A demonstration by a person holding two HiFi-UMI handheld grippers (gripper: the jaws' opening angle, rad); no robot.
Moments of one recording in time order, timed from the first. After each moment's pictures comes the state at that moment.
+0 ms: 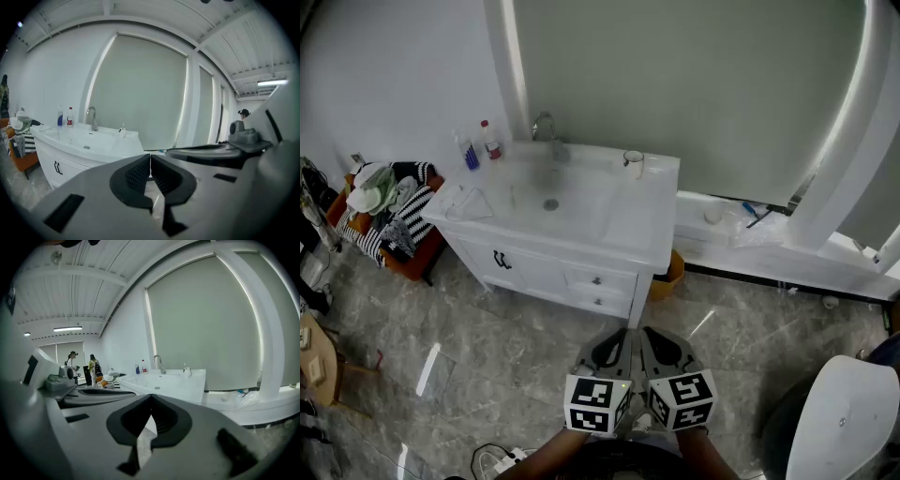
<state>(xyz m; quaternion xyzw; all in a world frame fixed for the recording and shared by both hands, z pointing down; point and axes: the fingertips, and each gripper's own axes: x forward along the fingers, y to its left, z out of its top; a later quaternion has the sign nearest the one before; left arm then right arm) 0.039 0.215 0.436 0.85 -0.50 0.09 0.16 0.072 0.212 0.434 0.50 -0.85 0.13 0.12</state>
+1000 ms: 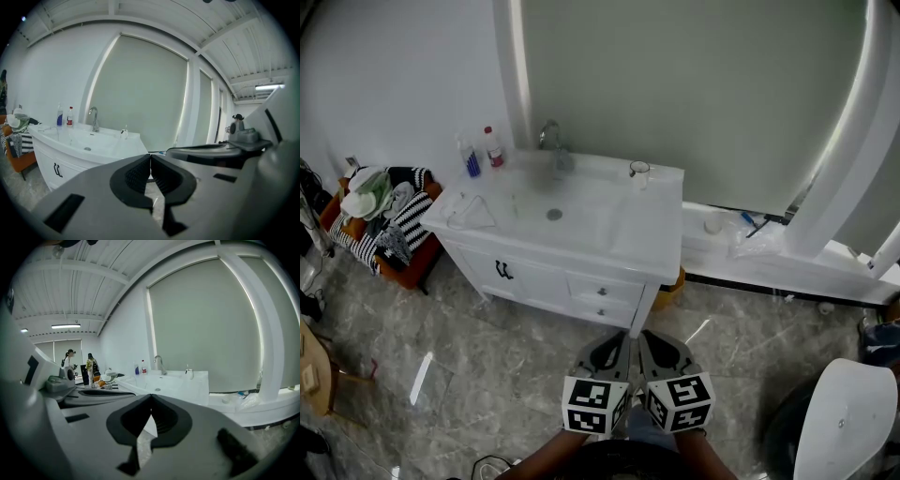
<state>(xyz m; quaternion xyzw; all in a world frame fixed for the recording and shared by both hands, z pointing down) -0.005 0.199 0.438 0.85 -0.49 0.07 0.16 0.030 0.197 0.435 0.51 -0.84 0.13 0.12</state>
